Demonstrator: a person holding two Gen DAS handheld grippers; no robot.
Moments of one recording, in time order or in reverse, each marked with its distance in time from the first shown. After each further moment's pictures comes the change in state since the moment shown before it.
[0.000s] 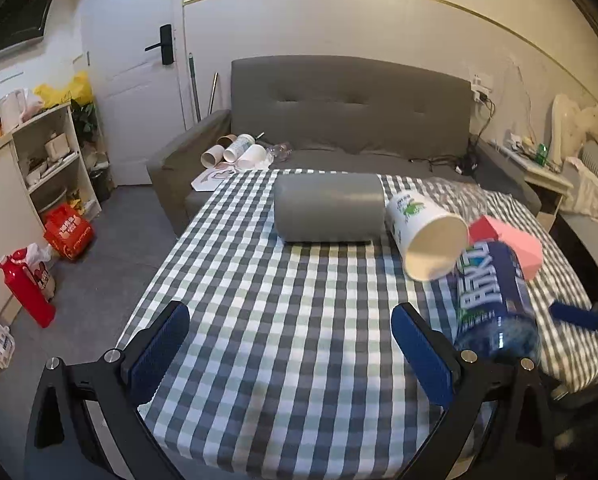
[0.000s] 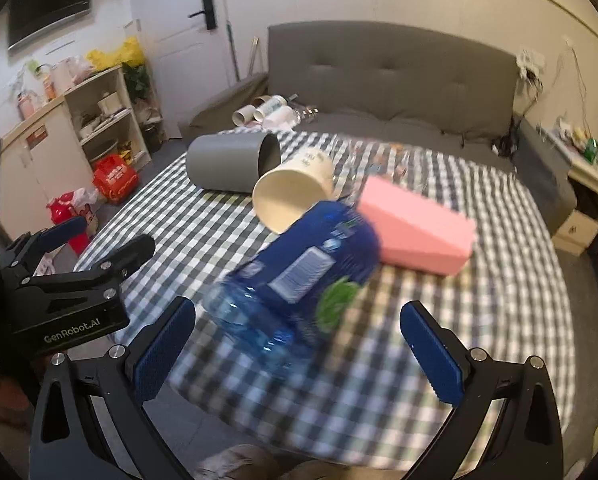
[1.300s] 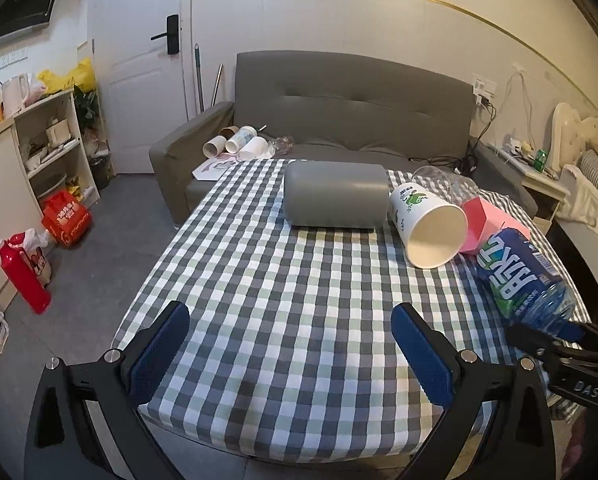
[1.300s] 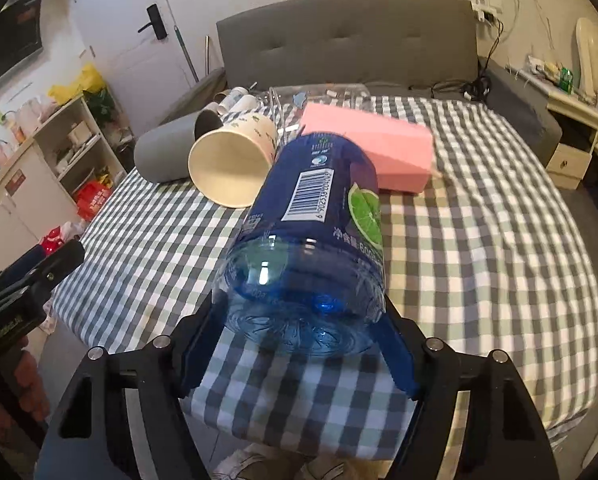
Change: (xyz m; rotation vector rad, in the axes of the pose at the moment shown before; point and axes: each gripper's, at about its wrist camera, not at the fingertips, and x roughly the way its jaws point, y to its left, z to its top) left arm -0.007 0.010 -0.013 -0.032 0.024 -0.012; right arm 0.011 -0.045 -0.029 0.163 0.025 -0.013
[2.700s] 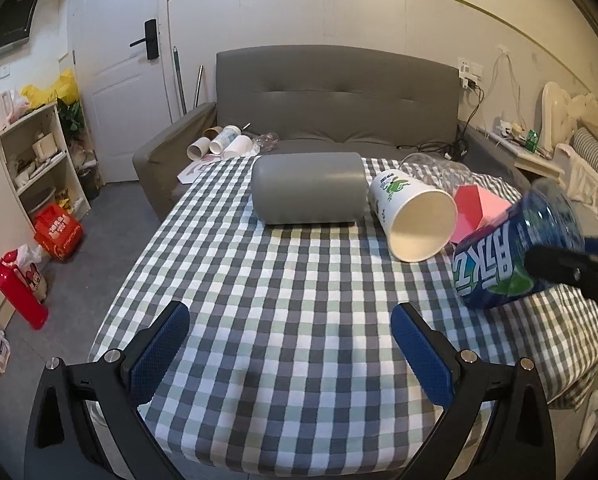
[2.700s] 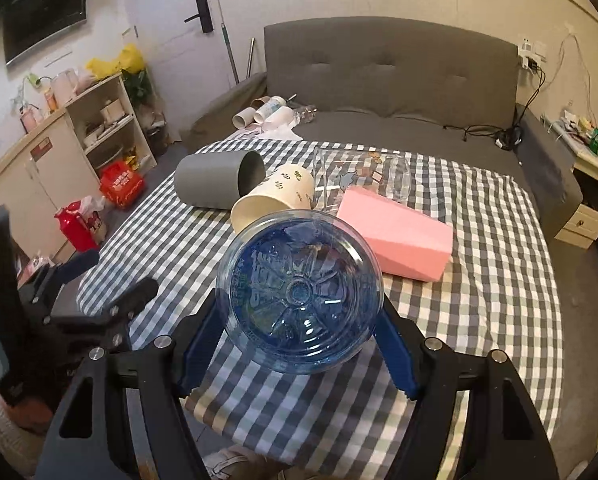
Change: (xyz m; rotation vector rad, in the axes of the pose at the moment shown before) left arm 0.016 -0.024 0.000 0.068 0.010 -0.011; right arm -0.021 0.018 0.053 -0.157 -0.012 0.063
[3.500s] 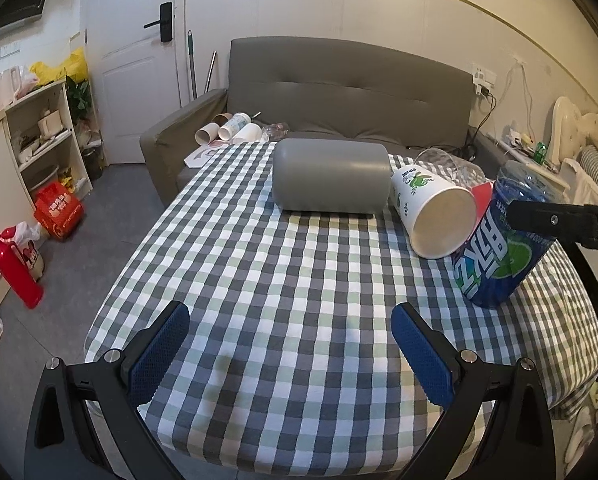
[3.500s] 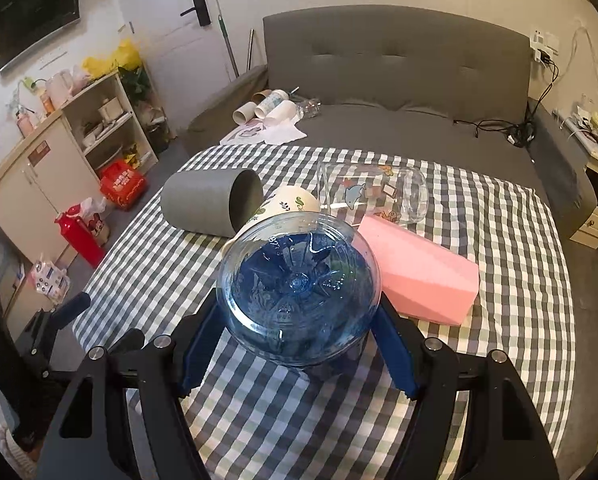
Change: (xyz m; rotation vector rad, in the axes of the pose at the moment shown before) left arm 0.007 0.018 -0.005 -0.069 0.030 -0.009; right arm 0.035 -0.004 0.041 0.010 0.041 0.025
